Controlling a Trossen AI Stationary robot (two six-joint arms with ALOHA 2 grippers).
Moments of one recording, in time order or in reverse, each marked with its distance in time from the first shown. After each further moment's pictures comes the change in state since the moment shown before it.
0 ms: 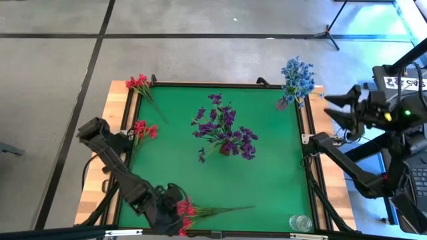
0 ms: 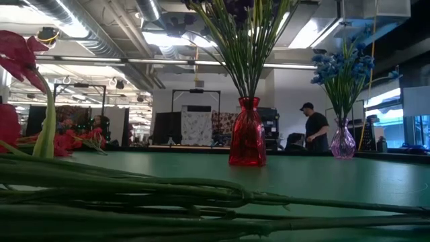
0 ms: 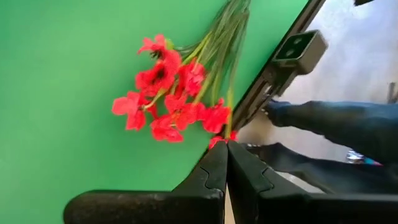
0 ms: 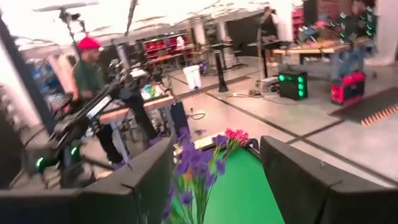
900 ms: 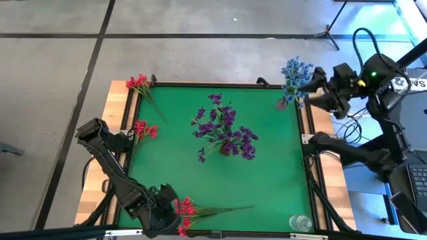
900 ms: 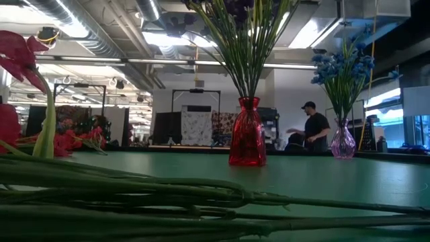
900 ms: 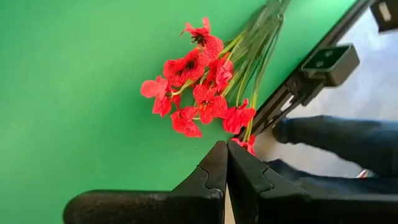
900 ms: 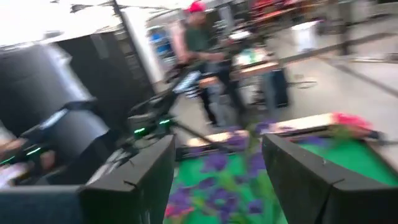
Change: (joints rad) left arm -0.050 0.000 -0.032 -0.040 -0.062 -0.189; right arm 0.309 0.317 -0.003 0.252 -0.185 0.046
